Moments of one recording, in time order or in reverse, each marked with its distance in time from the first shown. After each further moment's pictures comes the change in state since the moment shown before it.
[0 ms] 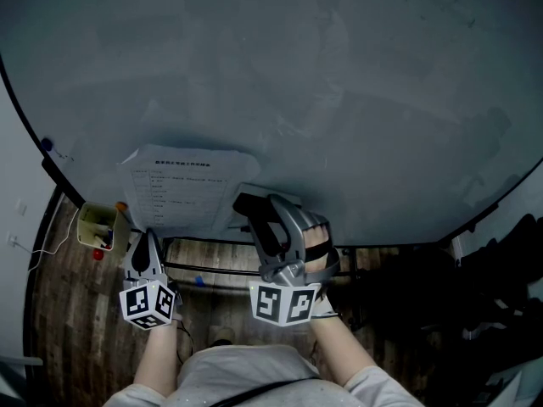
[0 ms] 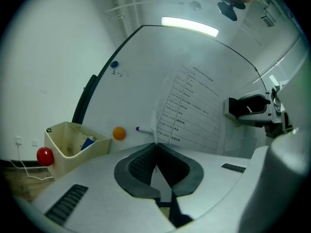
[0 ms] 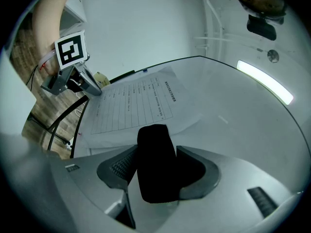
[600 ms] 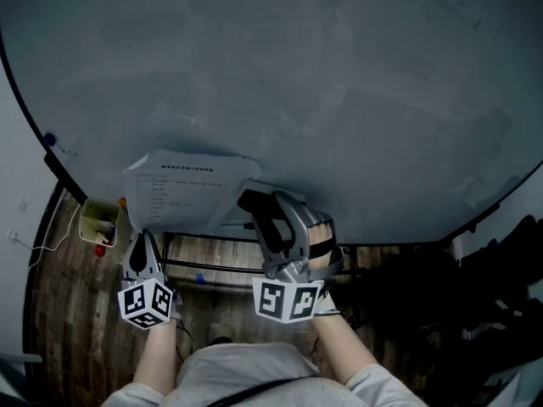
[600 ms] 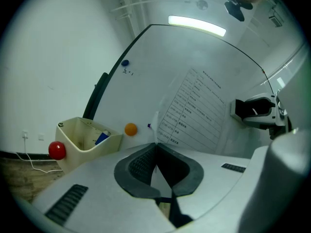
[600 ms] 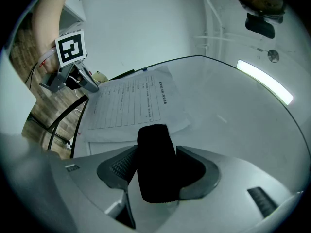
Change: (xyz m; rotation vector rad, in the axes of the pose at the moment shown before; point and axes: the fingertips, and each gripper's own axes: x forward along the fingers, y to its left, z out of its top) left arm -0.009 0.020 -0.006 -0.052 0.020 0.059; right arm 0.000 0.000 0.000 0.002 0.009 0.000
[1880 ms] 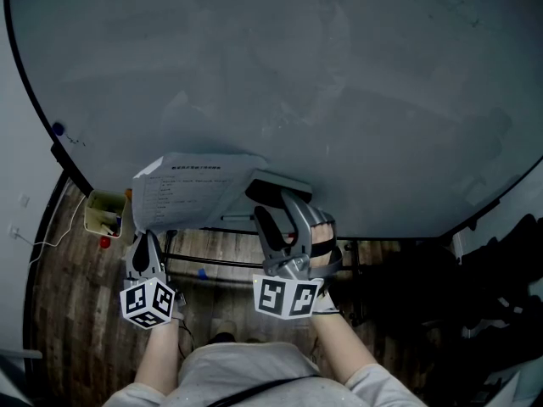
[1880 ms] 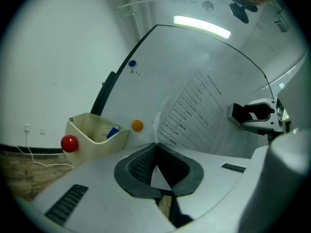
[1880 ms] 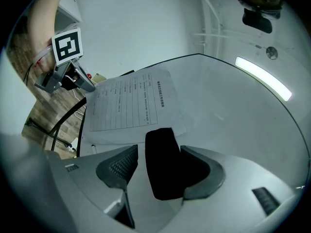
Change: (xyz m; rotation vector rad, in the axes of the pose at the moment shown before) left arm -0.022 0.010 -0.007 -0.047 0.023 0.002; right arm -0.011 0.013 0.008 0.036 0.025 0.000
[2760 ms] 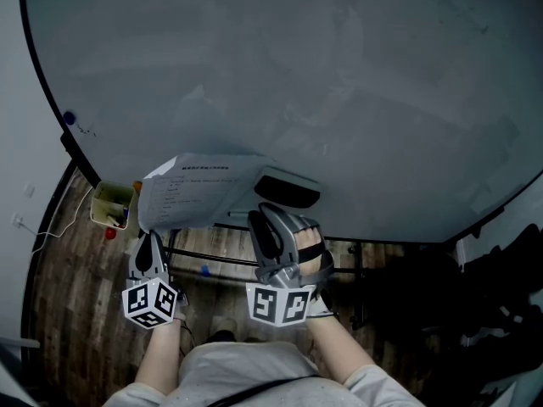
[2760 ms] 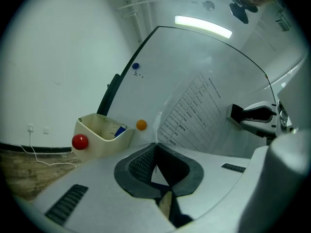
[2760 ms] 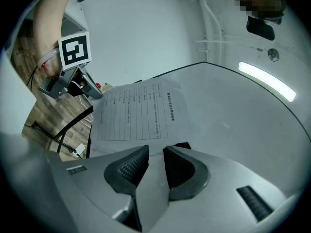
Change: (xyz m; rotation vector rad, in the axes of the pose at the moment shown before) left arm -0.016 0.006 -0.001 -0.007 0.002 0.023; right arm -0.008 0.032 0.026 -0.009 -0.090 0.052
